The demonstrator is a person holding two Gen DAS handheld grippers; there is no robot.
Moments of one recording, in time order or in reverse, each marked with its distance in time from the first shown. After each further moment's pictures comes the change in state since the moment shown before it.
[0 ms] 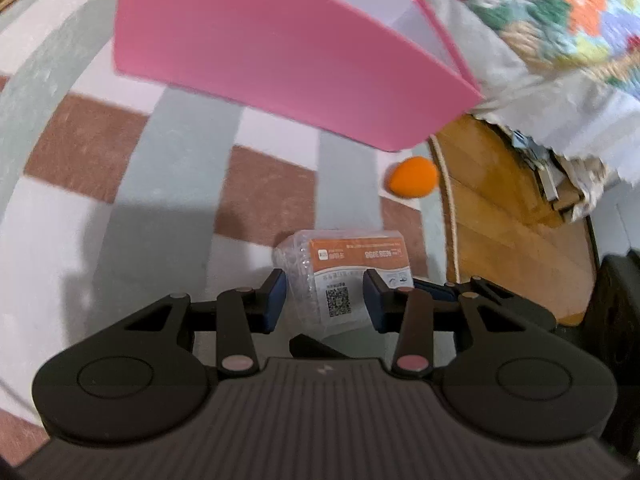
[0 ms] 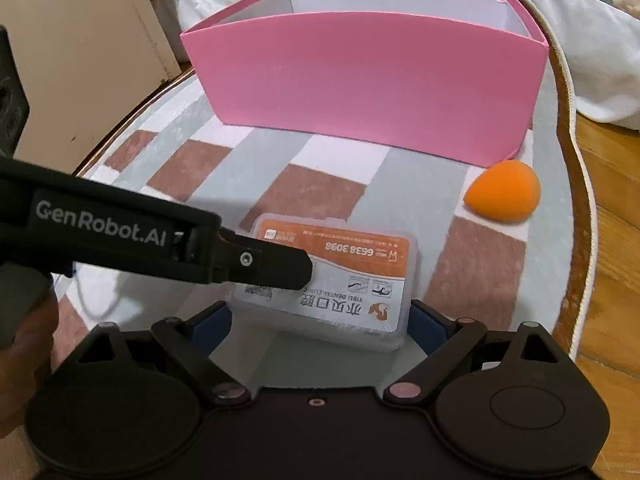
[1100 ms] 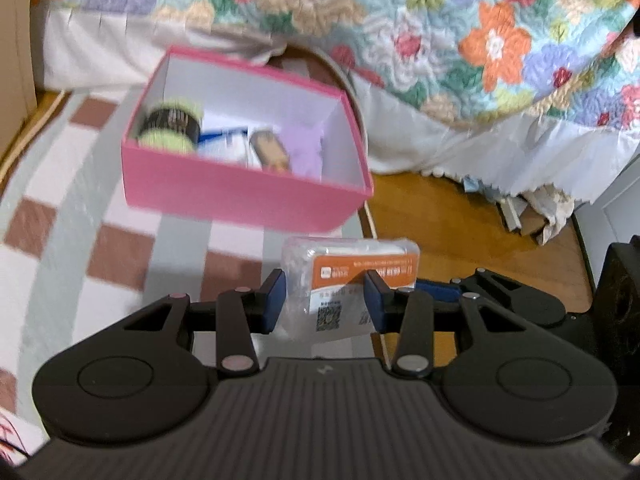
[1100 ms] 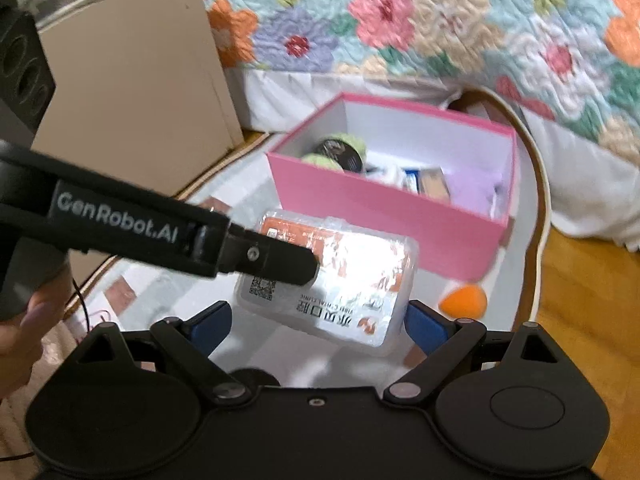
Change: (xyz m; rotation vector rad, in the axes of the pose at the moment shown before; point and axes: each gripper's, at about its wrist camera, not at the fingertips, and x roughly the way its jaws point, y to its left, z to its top) left arm -0.133 -0.083 0.052 0.076 -0.125 0.034; right arm -0.133 0.026 0.062 -0.154 -0.119 0.066
